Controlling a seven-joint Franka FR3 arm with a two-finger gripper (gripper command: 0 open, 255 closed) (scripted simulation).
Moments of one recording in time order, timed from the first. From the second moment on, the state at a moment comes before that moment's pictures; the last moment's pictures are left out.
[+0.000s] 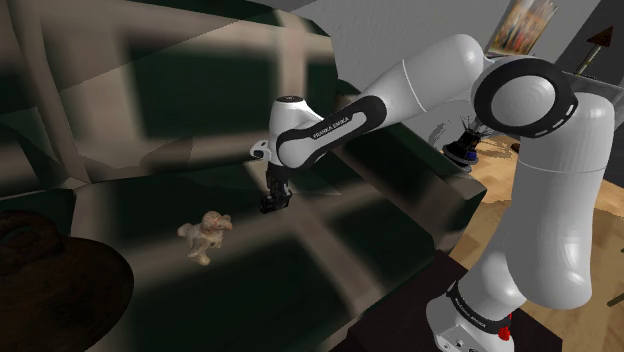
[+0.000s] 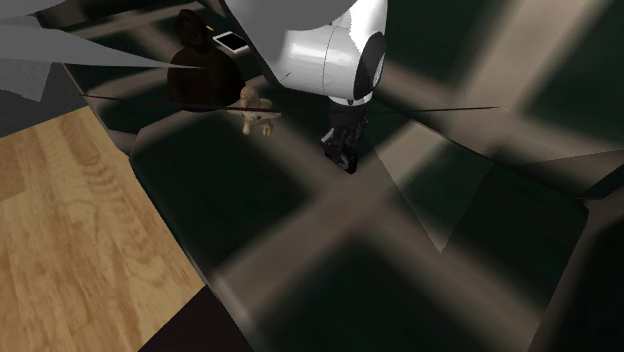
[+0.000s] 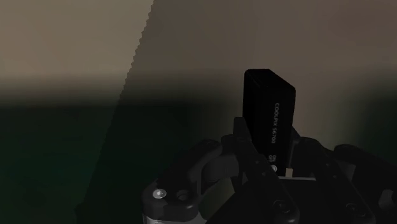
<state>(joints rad) 0.32 0.43 0.02 -1.96 -0.01 2.36 -1.05</state>
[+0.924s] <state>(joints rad) 0.32 0.36 0.02 -1.95 -0.01 2.27 -1.05</state>
